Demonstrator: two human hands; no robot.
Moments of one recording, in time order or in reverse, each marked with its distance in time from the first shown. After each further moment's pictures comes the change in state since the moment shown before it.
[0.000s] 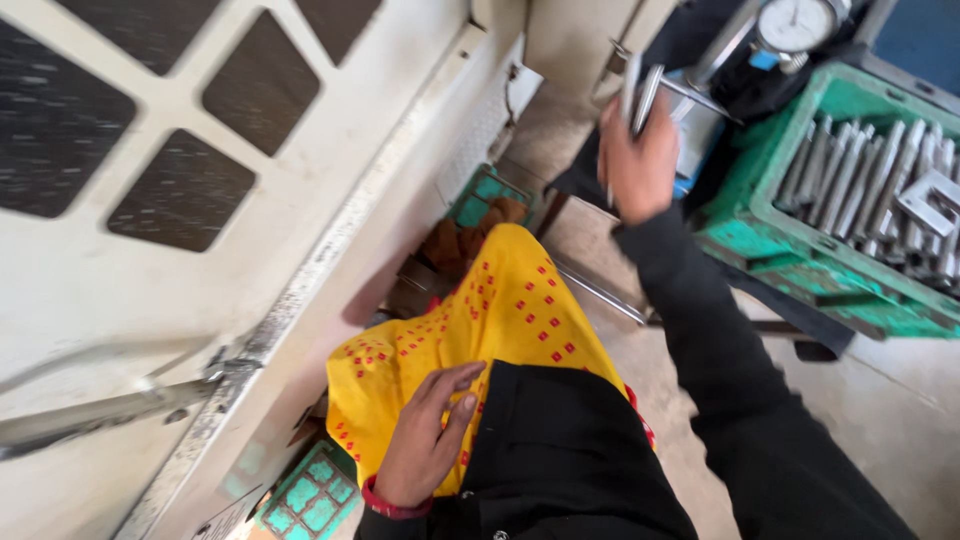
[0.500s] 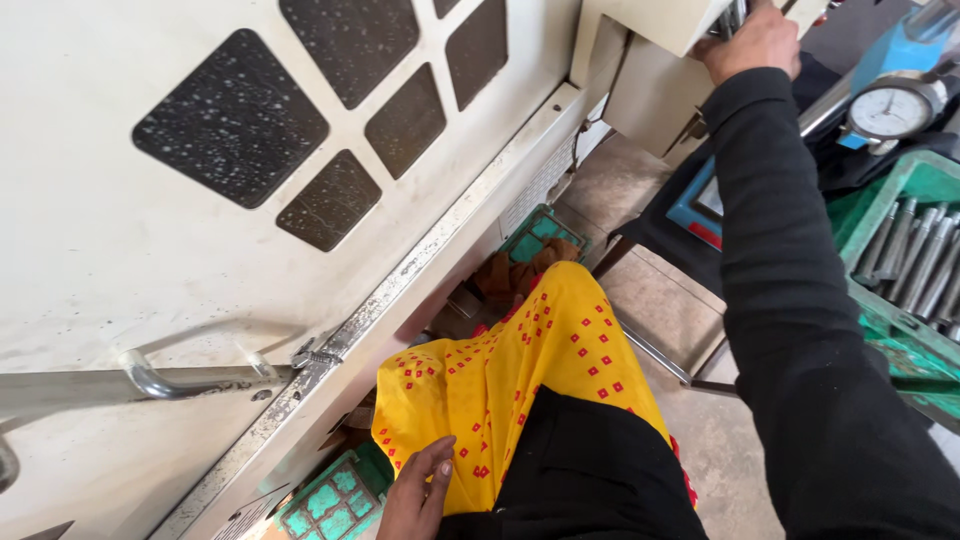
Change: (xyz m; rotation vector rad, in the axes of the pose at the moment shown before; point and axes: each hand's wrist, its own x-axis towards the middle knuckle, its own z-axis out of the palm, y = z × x) left_hand -0.085 -0.127 -0.008 0.006 0.162 -0.532; right_hand 0.211 0.032 0.040 -0.708 0.050 -0.068
